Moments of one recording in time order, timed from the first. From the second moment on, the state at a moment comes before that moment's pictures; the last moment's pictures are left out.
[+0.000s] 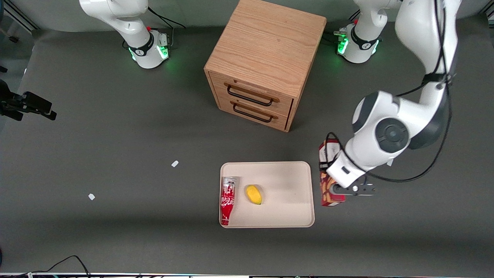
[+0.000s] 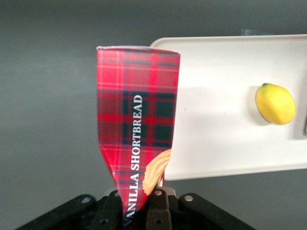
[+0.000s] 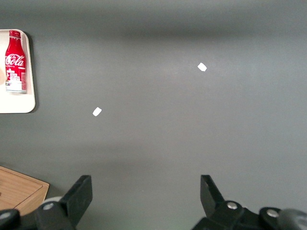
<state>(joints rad) -0.14 0.57 -0.28 -1.46 0.08 2.06 -0.38</state>
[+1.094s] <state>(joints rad) -0.20 0.78 -0.27 -1.44 0.17 2.28 -0.50</state>
